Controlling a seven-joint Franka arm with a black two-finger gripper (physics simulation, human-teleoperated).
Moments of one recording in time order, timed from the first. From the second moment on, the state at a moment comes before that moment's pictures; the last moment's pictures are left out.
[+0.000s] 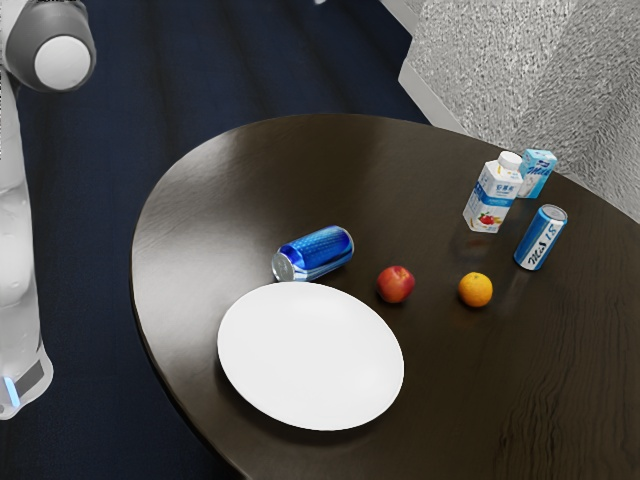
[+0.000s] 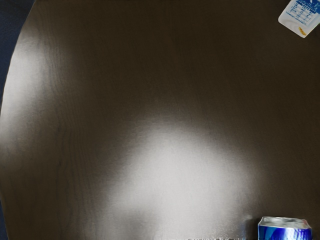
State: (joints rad) arm 0.09 -0.02 0.36 -1.09 -0.03 1.36 -0.09
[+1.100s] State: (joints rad) arm 1.10 -0.36 -1.17 -1.75 -0.25 1.69 0.07
